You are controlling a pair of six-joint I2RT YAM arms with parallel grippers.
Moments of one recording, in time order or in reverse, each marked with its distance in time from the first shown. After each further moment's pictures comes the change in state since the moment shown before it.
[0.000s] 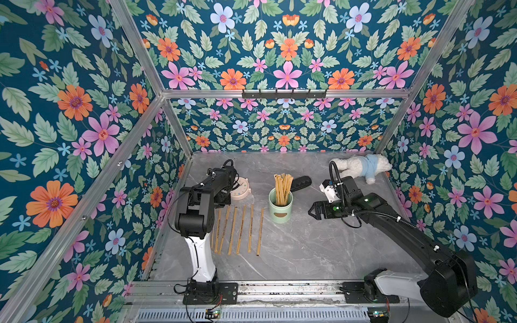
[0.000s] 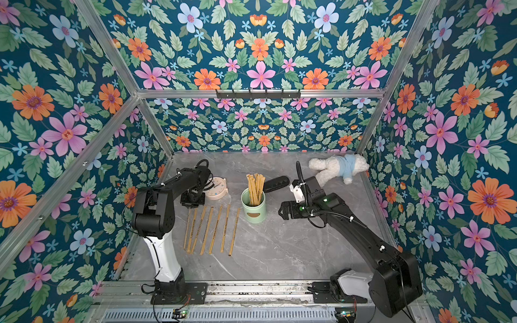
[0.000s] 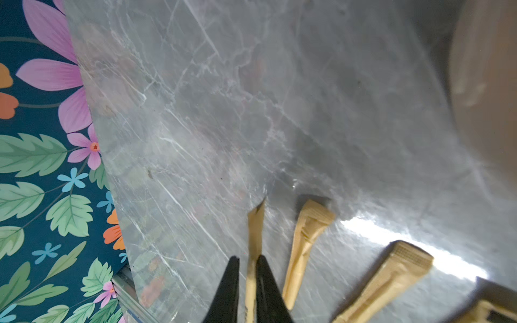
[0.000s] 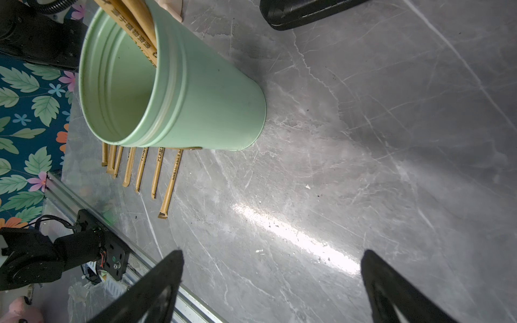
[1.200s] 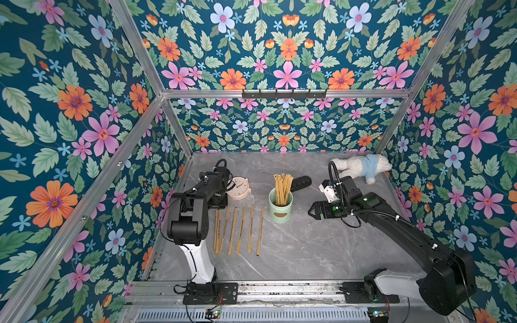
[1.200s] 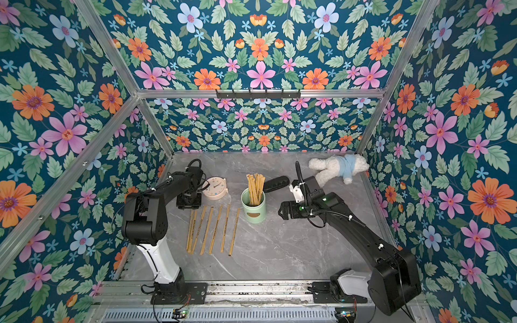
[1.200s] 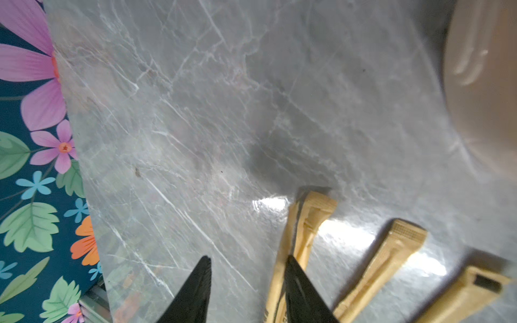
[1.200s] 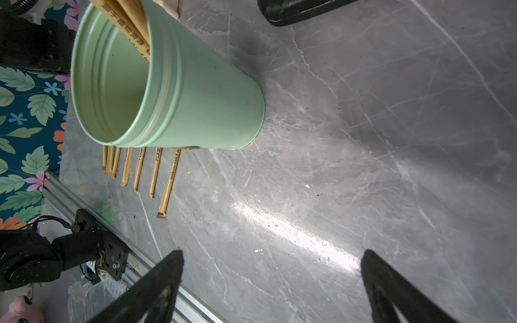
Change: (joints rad) left arm 0.067 -0.118 -0.124 0.115 0.129 0.050; right arm 0.000 0.016 0.005 -0.004 0.000 0.000
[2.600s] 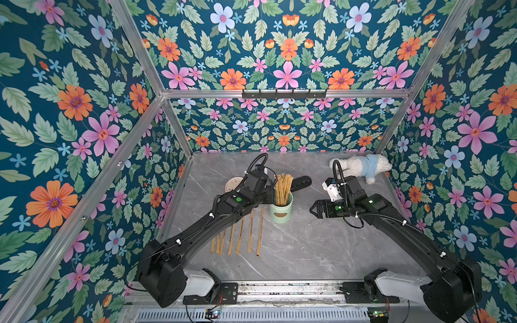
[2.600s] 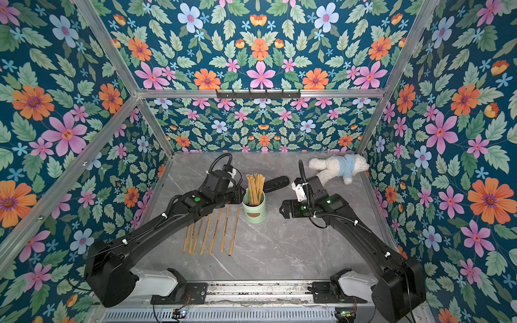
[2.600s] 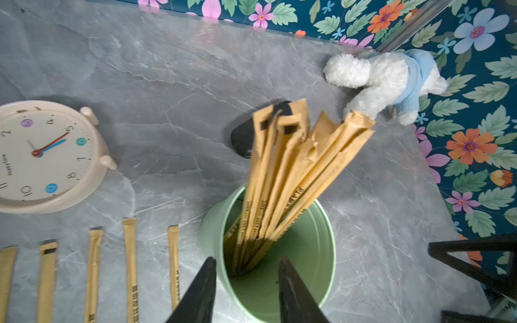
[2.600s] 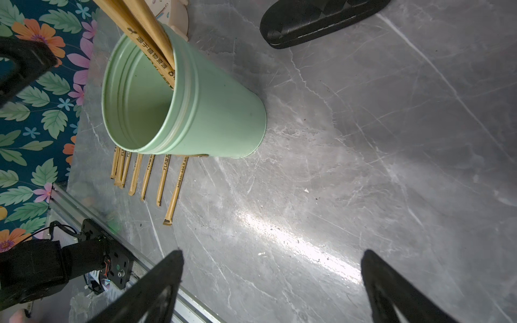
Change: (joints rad) left arm -0.628 -0.500 -0.179 0.512 0.251 -0.298; right arm 0.000 -0.062 0.003 -0.003 0.028 0.026
